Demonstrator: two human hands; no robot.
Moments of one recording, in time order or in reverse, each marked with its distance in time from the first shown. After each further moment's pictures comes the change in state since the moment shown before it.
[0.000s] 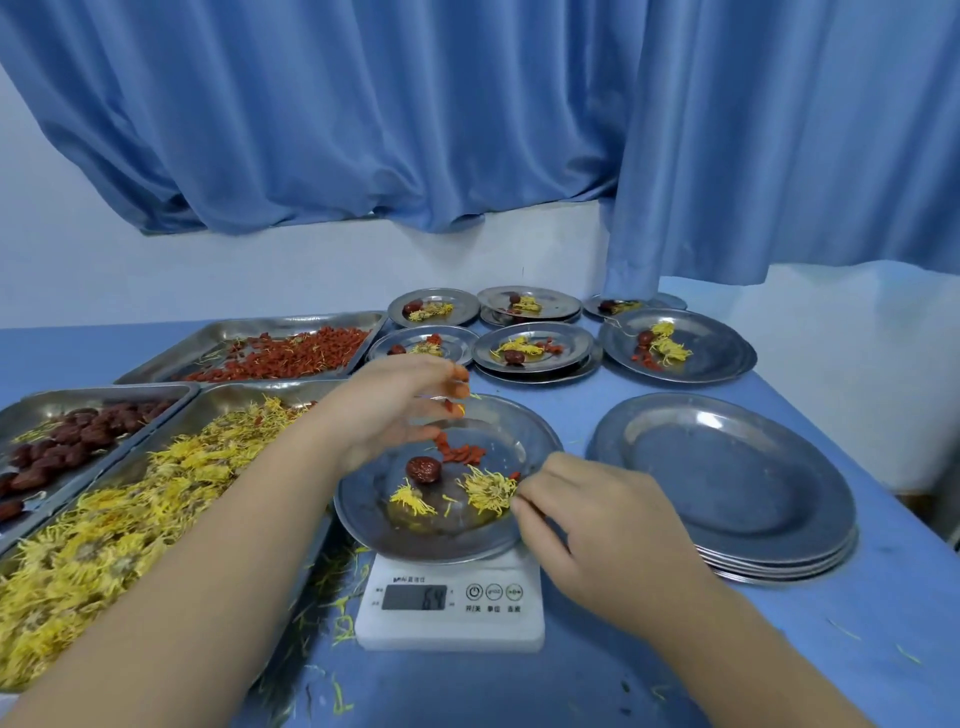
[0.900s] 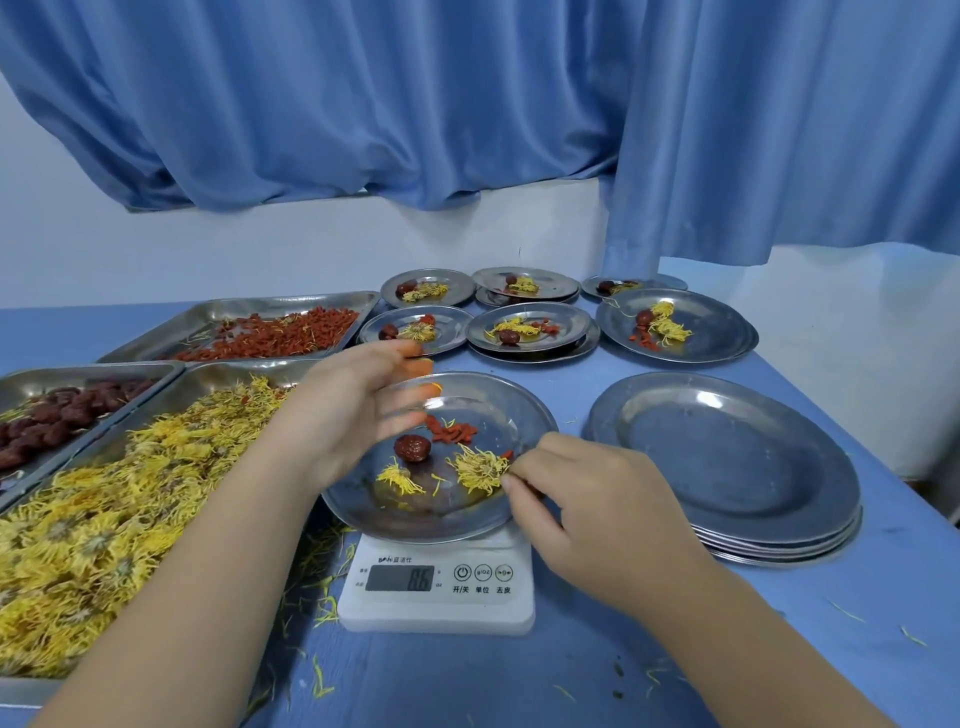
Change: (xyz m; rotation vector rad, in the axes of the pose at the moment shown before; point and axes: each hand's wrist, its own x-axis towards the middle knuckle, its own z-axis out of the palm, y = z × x) left_hand -0.021 -0.023 0.002 -0.303 0.195 0.119; right_hand -0.002 0.002 0.004 0.072 -0.040 0.047
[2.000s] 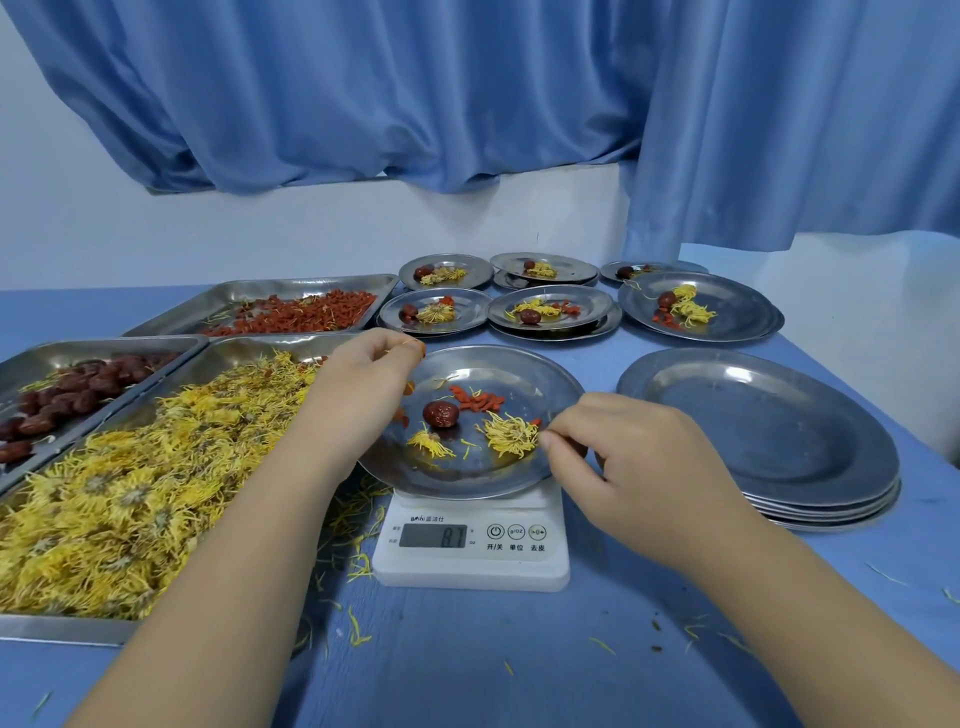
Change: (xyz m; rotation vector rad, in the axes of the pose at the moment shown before) left_hand -0.021 -0.015 -0.012 0.476 0.234 0.175; right_hand -0.001 -0.003 -0.001 0.007 -0.047 0.028
